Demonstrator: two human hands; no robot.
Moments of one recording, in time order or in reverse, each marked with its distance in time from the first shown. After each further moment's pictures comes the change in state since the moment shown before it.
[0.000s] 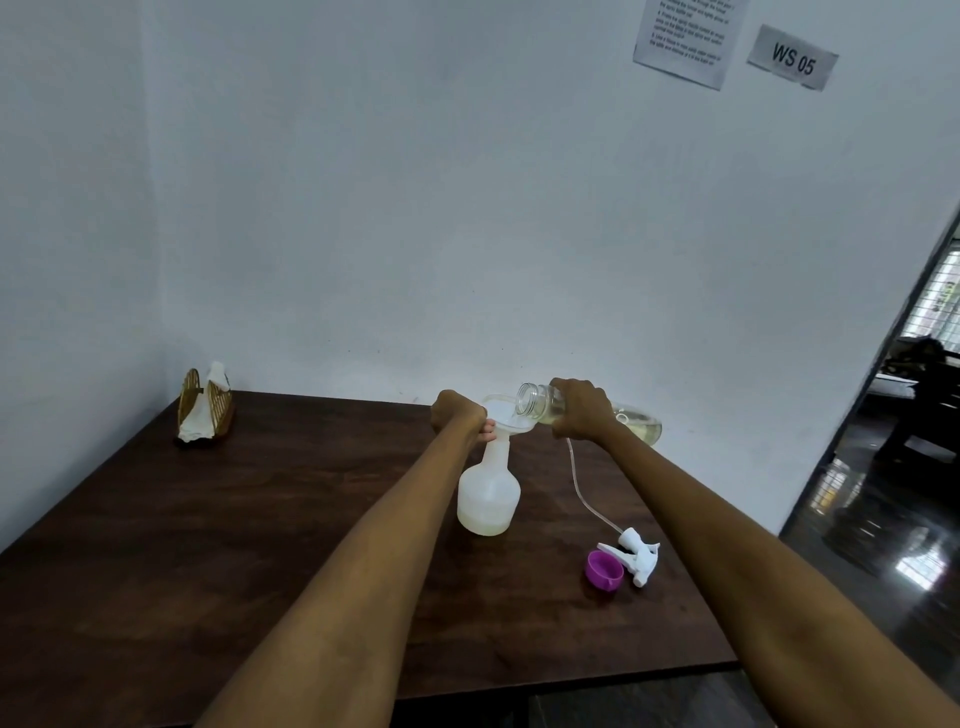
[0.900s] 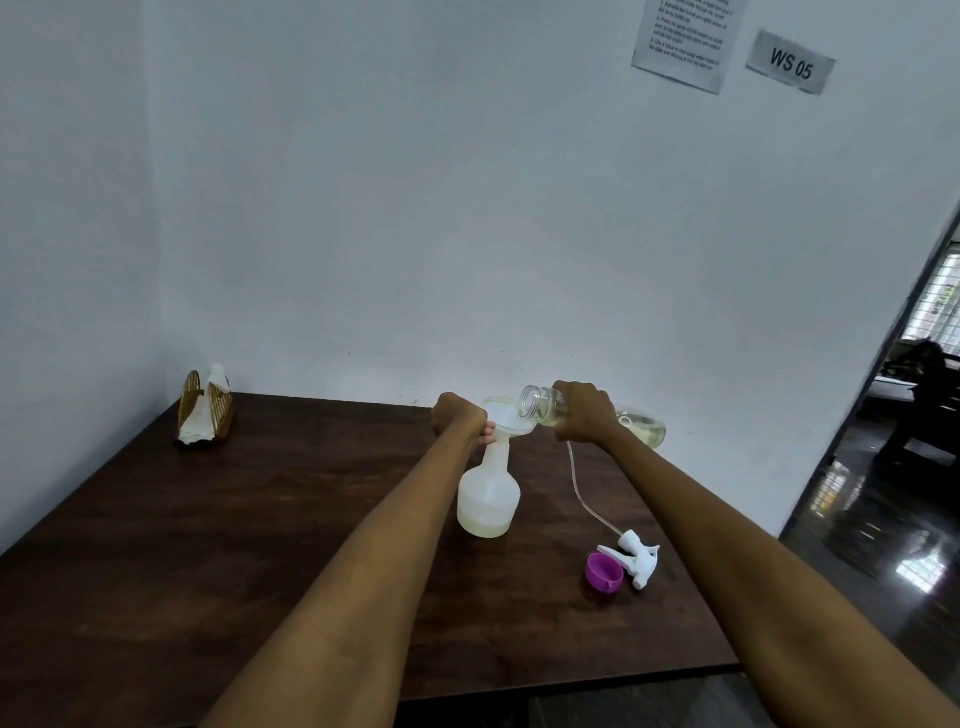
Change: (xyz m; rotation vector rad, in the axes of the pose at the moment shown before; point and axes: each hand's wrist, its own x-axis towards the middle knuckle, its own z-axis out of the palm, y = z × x) left_hand 0.006 -0.002 0.002 -0.038 -0.003 -0.010; right_hand 0.000 0.004 0.000 -0.006 0.016 0.000
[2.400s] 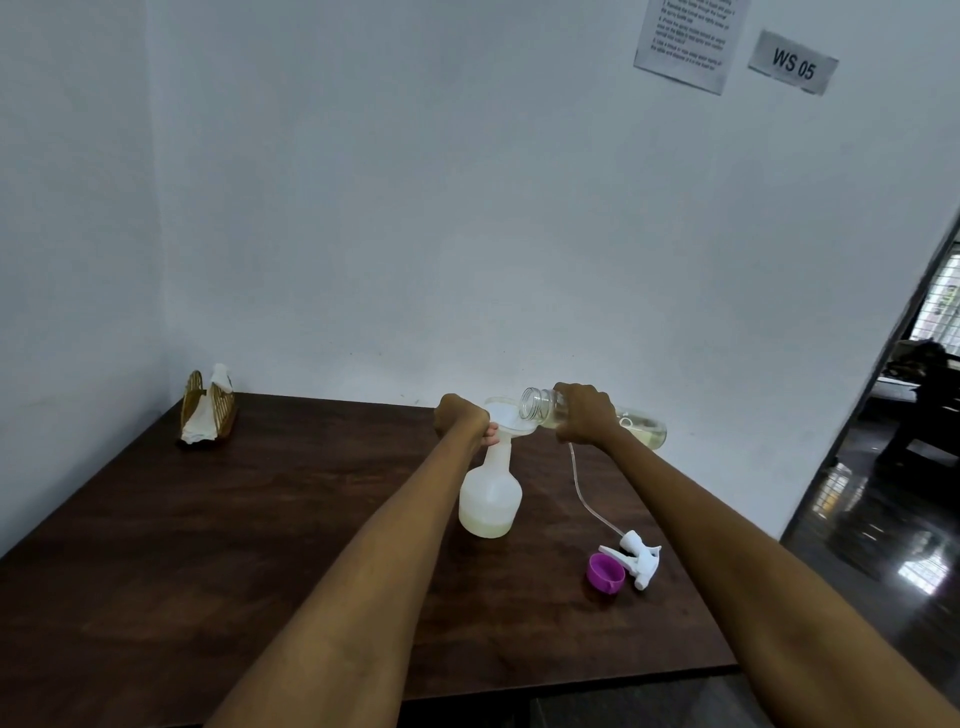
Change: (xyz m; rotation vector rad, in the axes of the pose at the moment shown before) left_hand -0.008 0.002 -0.001 -0.011 -0.043 -0.010; right_hand 0.001 0.000 0.004 -0.015 -0.002 -0.002
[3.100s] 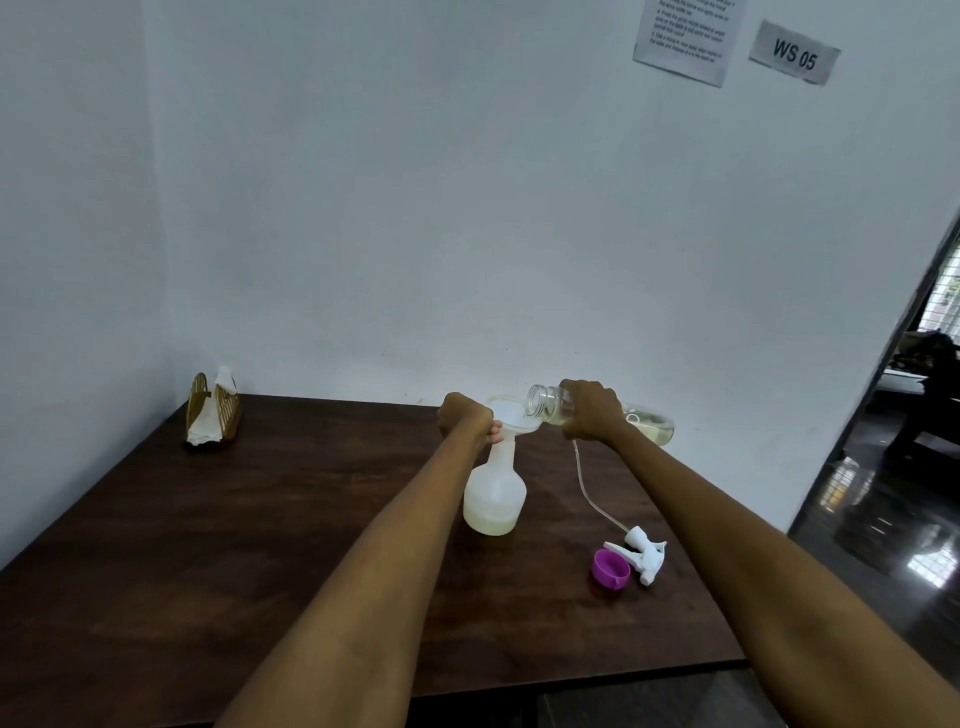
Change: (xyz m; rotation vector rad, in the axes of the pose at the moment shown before) left_hand -0.001 0.000 0.003 -0.034 0.020 -0.025; right_hand -0.001 0.002 -0.002 -0.016 -0.003 0.011
